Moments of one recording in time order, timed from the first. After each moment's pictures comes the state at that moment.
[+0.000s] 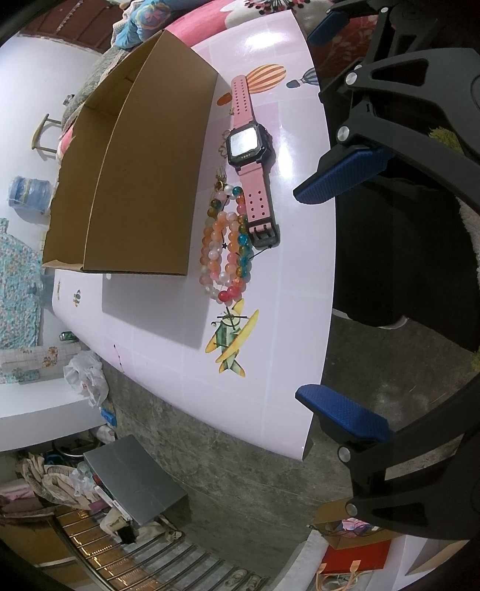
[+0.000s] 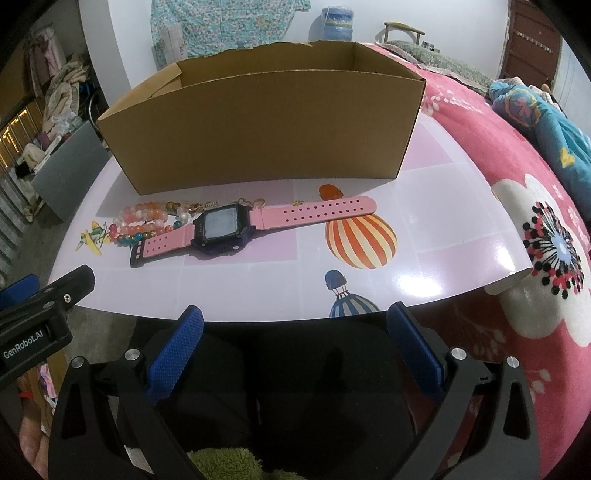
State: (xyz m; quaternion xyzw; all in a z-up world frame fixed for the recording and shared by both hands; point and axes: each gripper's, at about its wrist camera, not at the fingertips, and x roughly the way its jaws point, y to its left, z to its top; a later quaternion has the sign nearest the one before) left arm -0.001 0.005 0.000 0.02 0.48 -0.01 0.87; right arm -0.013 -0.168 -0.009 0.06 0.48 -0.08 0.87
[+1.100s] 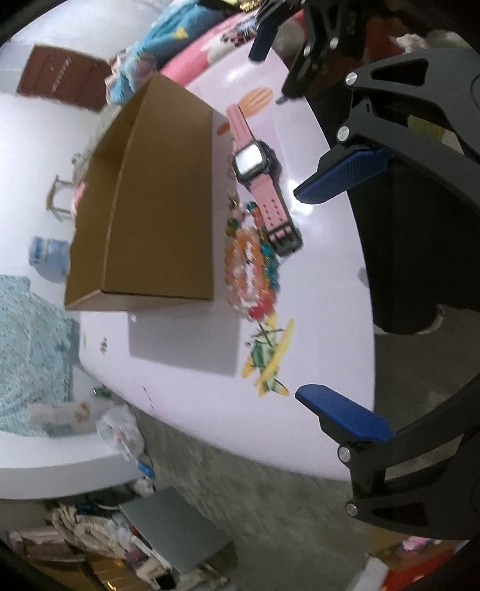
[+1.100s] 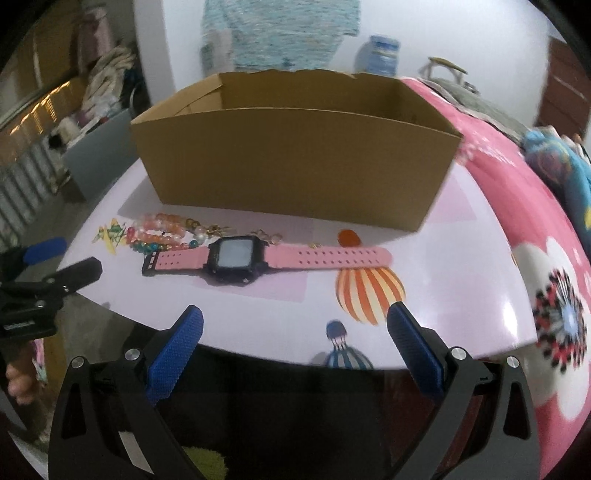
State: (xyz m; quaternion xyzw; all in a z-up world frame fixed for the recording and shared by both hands) left arm 0.016 0.032 -0.009 0.02 0.42 -0.14 0.90; right arm 0.010 -0.173 -0.002 -0.01 0.45 0.00 0.89
